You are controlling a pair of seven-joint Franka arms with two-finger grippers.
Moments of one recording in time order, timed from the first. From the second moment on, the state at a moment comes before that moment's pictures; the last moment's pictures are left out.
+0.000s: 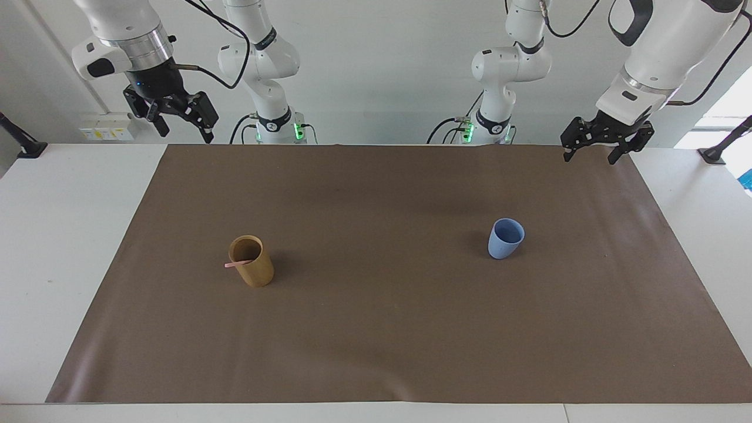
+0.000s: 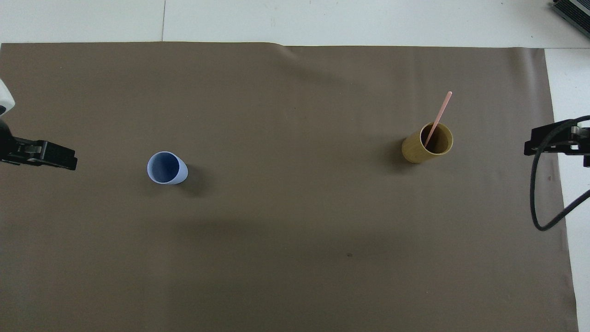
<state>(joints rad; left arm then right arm) 0.02 -0.03 -0.10 -1.60 0.01 1.53 0.08 0.06 -0.02 -0.06 -1.46 0.00 1.46 0.21</state>
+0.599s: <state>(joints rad) 0.02 -0.03 -0.09 -1.60 -0.06 1.53 -0.01 0.06 -0.02 -0.06 -1.46 0.00 1.46 0.21</state>
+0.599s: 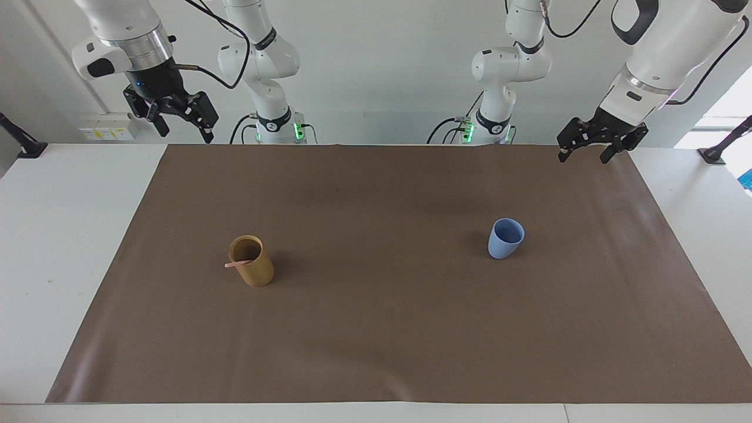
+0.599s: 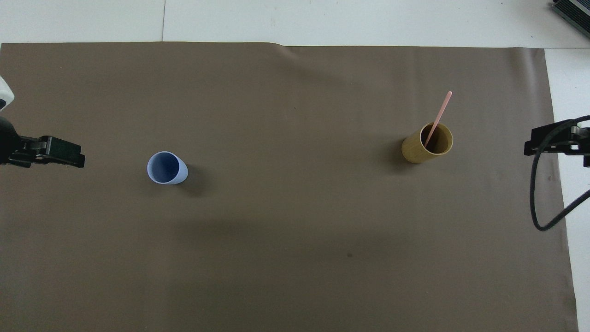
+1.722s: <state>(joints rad) 0.03 -0.03 -0.09 -1.60 -0.03 1.52 0.04 0.06 -0.02 -0.06 -1.46 0.00 1.46 0.21</state>
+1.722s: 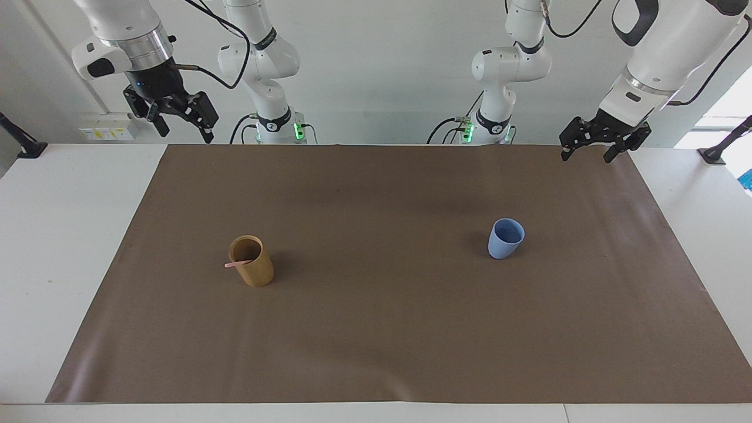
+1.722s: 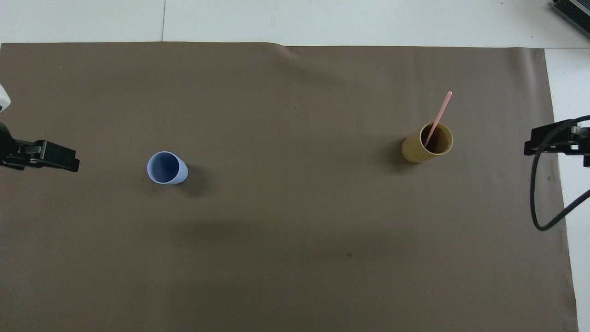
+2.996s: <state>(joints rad) 0.03 -0.06 -0.09 -1.60 -0.03 1.49 0.04 0.06 -0.02 -0.06 -1.46 0.00 1.46 0.21</state>
